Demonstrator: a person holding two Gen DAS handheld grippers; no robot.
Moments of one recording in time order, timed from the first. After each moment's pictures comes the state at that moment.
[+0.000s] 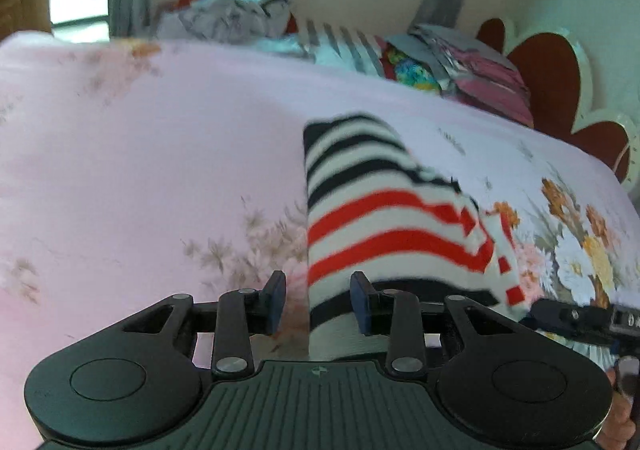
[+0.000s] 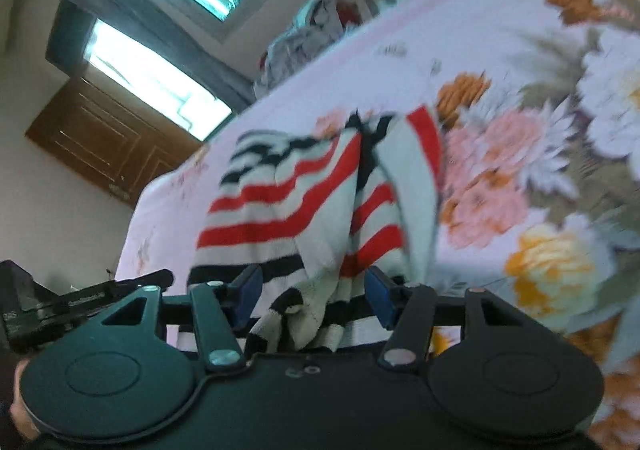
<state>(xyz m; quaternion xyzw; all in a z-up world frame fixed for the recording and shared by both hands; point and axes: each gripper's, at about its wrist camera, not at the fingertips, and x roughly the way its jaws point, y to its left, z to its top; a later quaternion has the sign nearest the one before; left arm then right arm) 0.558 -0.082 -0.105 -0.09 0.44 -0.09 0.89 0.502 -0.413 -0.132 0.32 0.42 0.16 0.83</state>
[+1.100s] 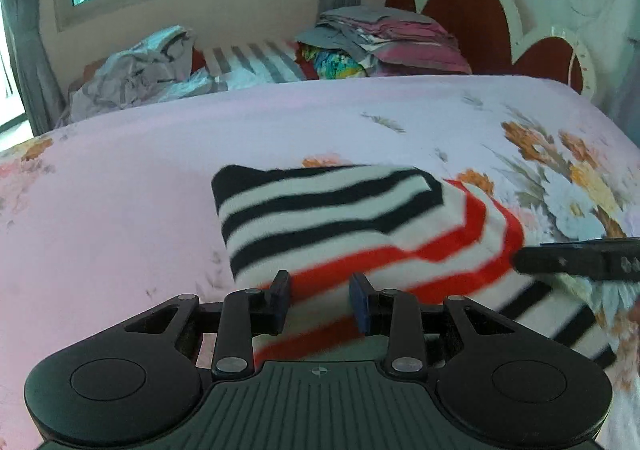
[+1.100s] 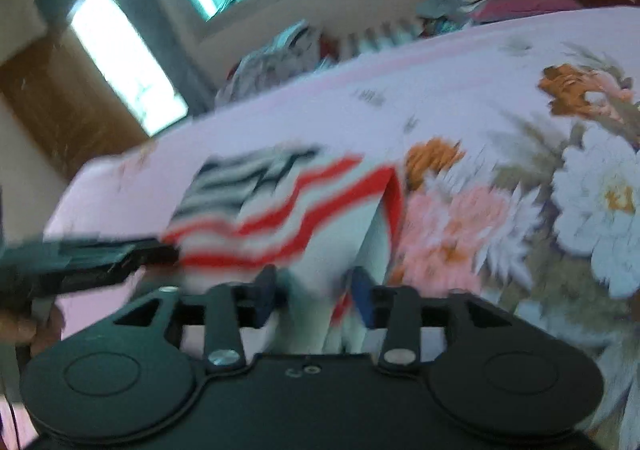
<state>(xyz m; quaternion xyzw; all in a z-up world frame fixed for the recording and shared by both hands) 0.607 -0.168 -0.116 0.06 0.39 -0.19 0.90 0.520 -0.410 -0.119 0.20 0.39 0.08 0.89</state>
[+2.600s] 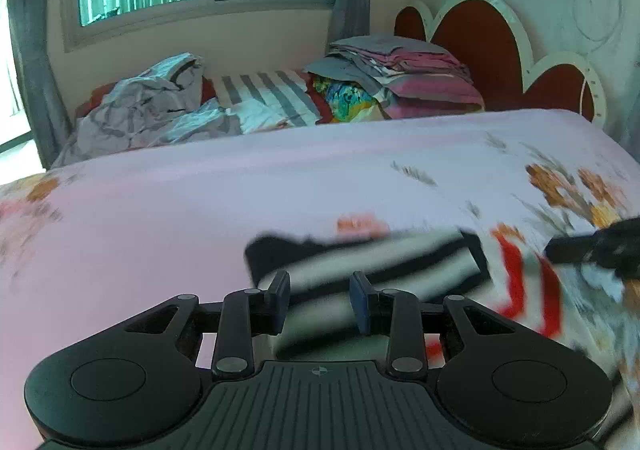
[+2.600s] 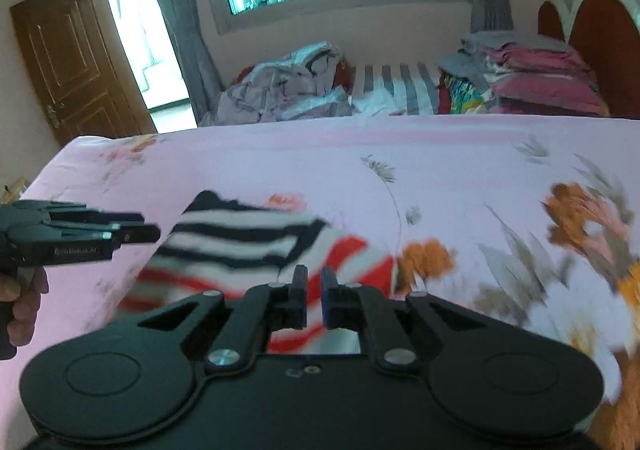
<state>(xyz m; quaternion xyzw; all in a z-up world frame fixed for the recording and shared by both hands) 0.664 -0.163 -0.104 0.05 0.35 -0.19 0.92 0.583 -0.385 -0.082 0.05 0.38 0.09 0.92</state>
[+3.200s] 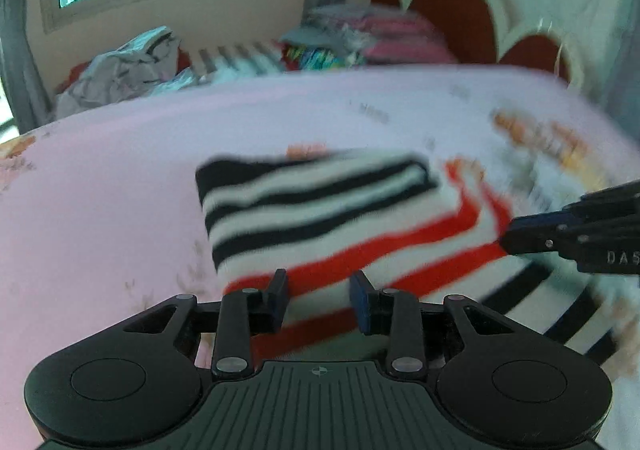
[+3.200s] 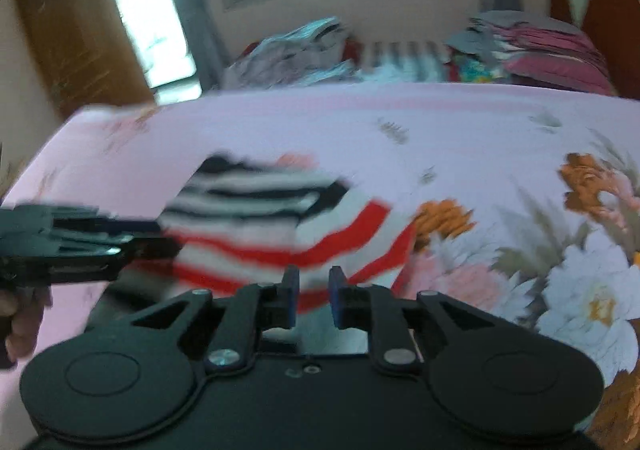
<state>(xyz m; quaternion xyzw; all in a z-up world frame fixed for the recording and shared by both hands) 0.596 -0.173 -0.144 0.07 0.38 -0.21 0.90 0.543 -0.368 -0.113 0.01 0.43 0.09 0.90</state>
